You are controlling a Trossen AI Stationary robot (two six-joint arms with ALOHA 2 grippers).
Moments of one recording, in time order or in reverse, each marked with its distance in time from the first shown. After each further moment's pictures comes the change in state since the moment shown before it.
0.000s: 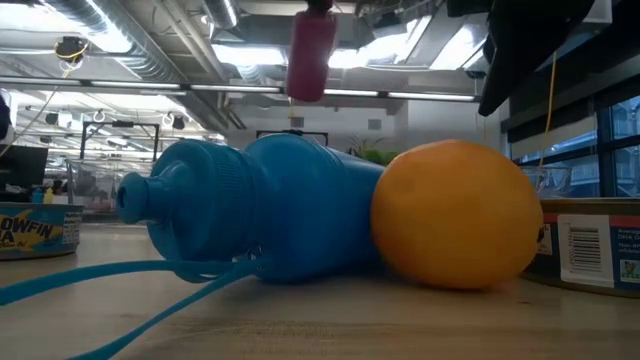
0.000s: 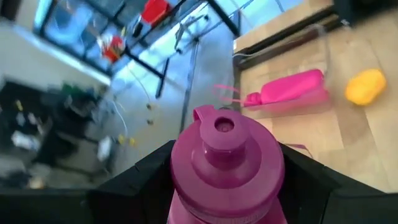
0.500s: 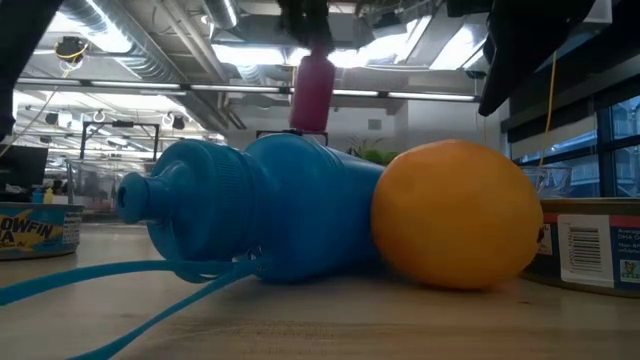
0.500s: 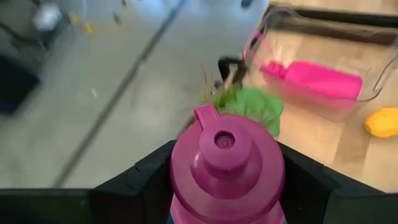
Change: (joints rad) left arm 0.269 0.320 0.442 -0.381 0.178 -0.472; right arm 0.005 0.000 0.000 -0.002 0.000 -0.001
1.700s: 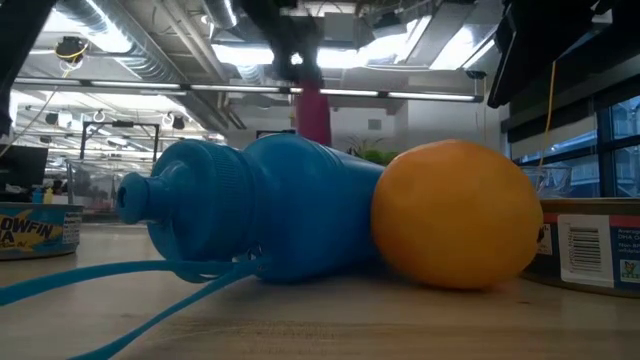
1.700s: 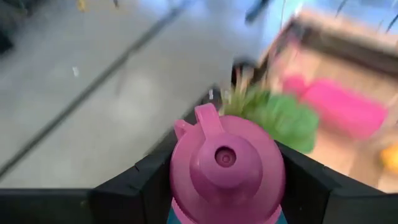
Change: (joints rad) left arm 0.181 -0.082 -0.243 0.246 0.167 -0.076; right arm 0.071 0.000 0.000 -0.002 0.038 0.037
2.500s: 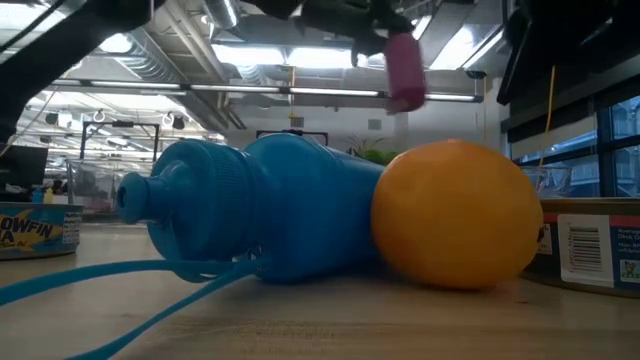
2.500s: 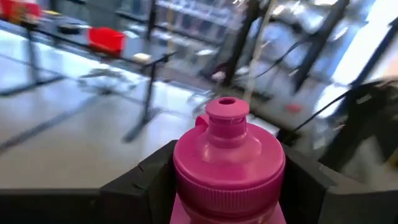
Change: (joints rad) left arm -0.115 0.387 0.370 0.596 0.397 -0.307; right arm 0.047 0.000 0.000 0.003 -0.004 0.044
